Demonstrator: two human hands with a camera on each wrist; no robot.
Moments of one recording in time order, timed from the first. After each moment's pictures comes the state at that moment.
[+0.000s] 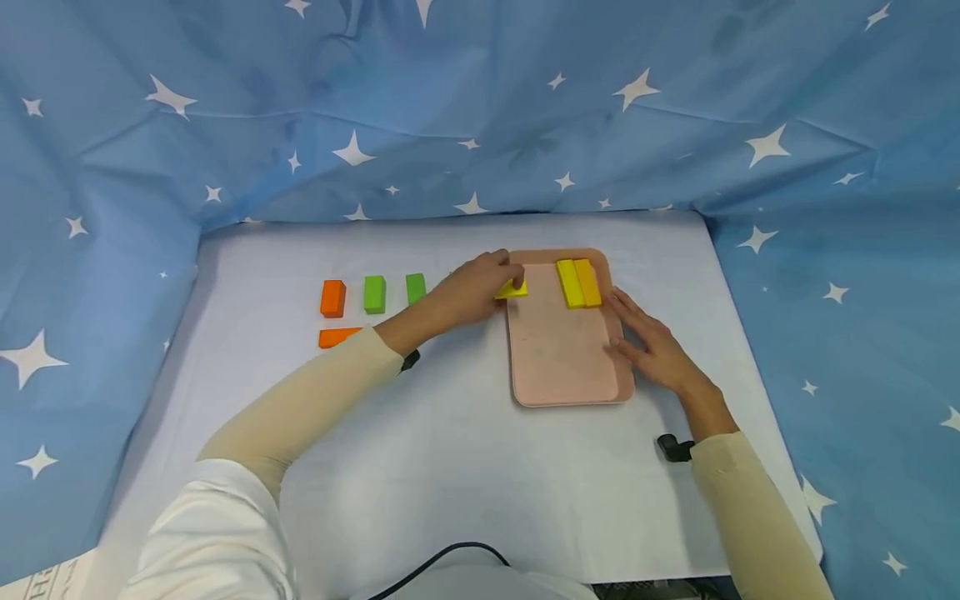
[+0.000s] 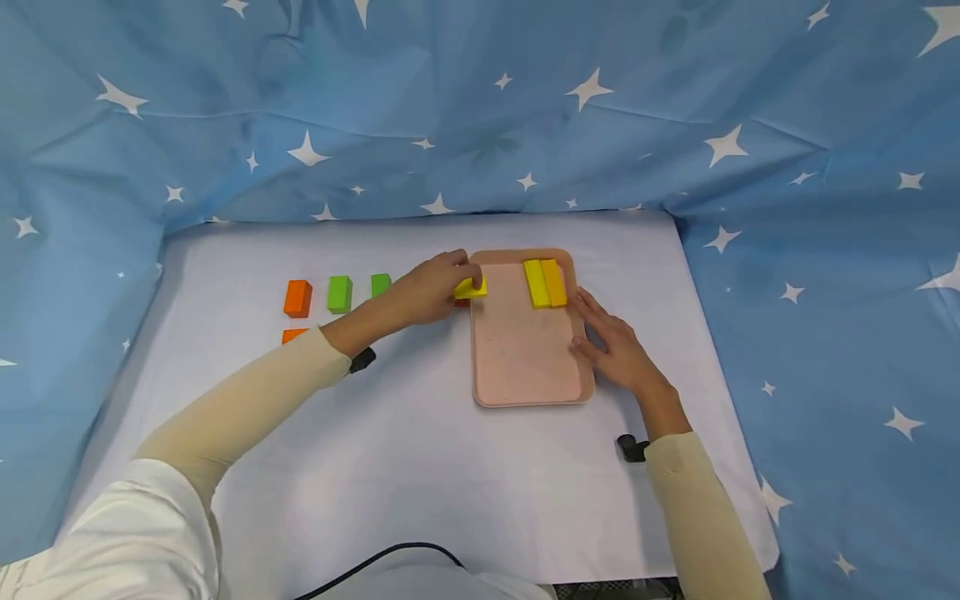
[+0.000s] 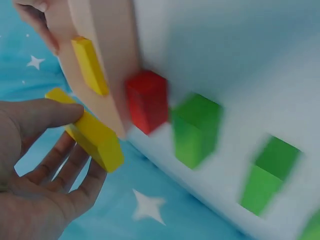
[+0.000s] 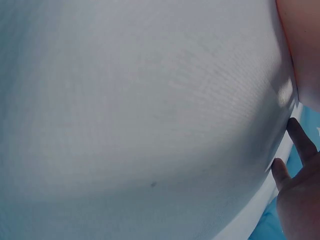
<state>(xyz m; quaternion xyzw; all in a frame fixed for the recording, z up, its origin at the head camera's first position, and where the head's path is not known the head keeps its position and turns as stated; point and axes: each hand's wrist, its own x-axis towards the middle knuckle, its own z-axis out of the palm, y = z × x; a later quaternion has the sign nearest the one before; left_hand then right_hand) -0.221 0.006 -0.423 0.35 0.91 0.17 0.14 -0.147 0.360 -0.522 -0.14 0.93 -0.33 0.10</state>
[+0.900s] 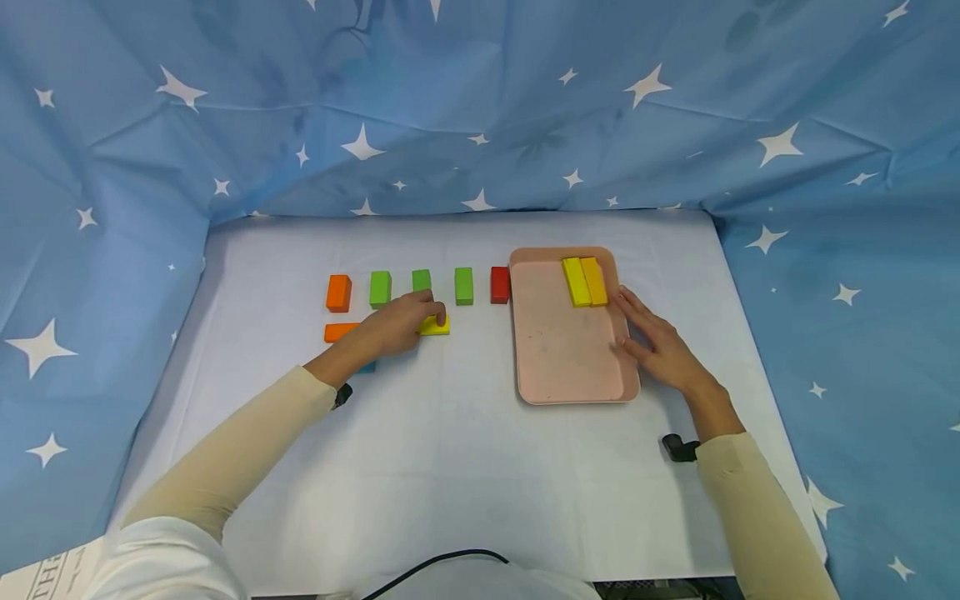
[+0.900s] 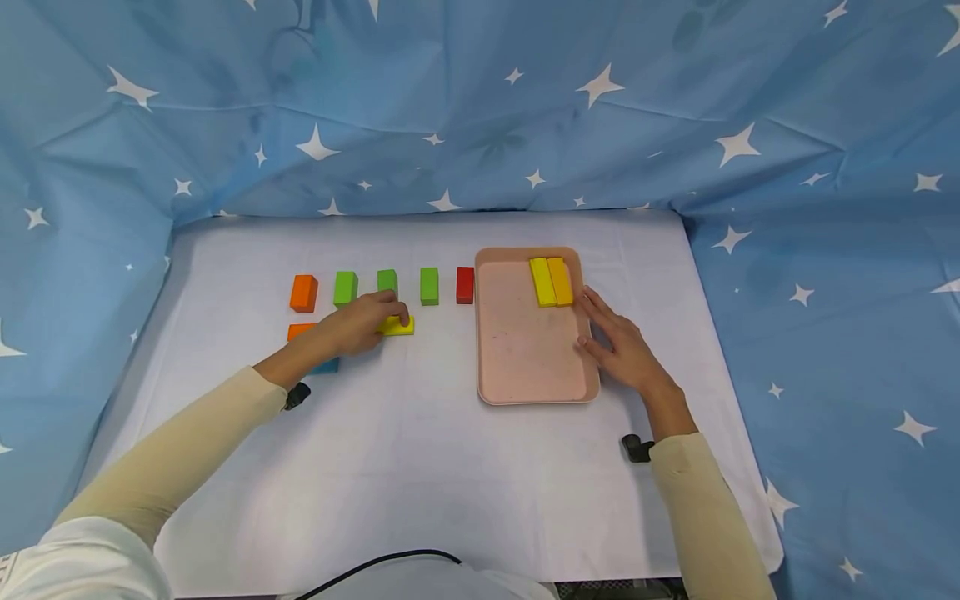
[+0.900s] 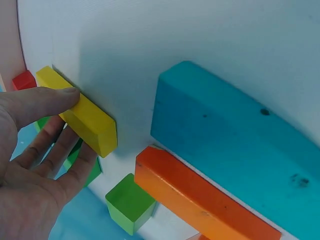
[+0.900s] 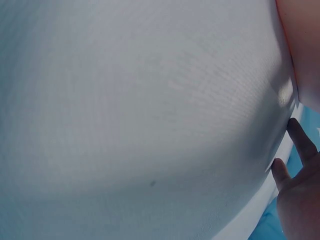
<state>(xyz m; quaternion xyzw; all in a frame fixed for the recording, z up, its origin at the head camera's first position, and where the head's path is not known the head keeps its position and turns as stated) -0.189 -0.110 -0.485 0.30 0.92 0.17 0.19 -0.147 0.360 -0.526 -0.13 0.92 -0.34 0.11</state>
